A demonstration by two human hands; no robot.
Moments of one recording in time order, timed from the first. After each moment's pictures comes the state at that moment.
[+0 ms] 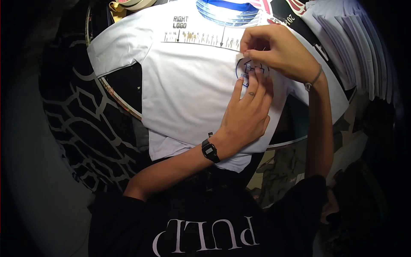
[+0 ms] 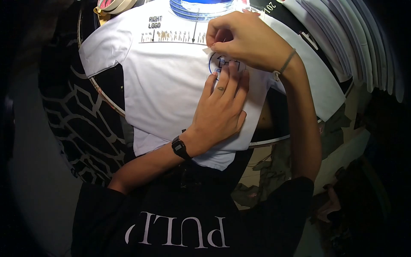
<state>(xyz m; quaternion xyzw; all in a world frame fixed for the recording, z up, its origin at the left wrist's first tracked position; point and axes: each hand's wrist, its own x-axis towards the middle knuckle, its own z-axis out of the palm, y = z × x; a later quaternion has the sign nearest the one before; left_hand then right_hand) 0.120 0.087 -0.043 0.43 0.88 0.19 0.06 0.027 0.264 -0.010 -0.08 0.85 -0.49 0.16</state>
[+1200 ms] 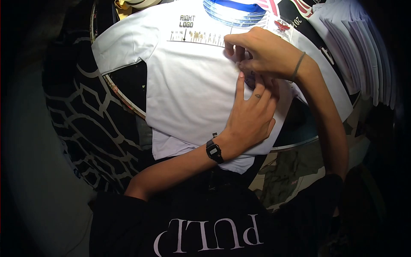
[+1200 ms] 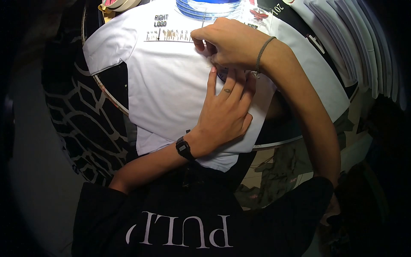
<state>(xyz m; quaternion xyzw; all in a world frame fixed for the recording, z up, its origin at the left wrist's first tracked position) 0.122 0.086 -0.045 0.42 0.88 0.21 0.08 0.006 0.239 -0.025 -0.21 0.88 -0.38 0.21</state>
